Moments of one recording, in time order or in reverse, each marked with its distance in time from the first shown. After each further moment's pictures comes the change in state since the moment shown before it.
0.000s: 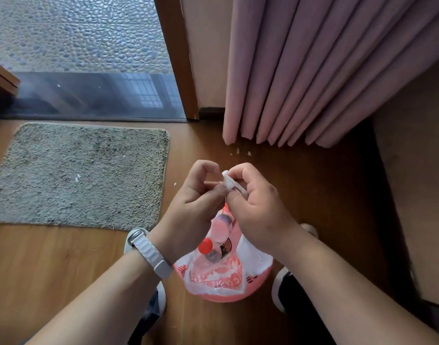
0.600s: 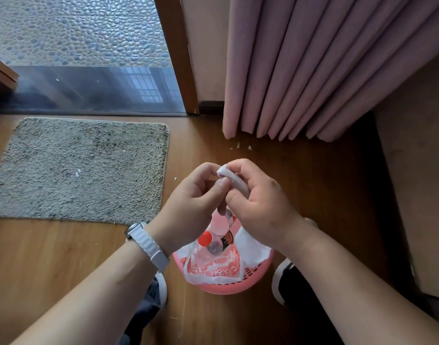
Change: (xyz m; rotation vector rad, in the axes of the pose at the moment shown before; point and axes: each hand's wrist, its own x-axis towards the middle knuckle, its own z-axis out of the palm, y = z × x) left_hand -0.001 -0.004 -0.003 0.206 0.029 -0.071; right_hand -0.005 -0.003 -0.005 -0.023 -0.083 -0.007
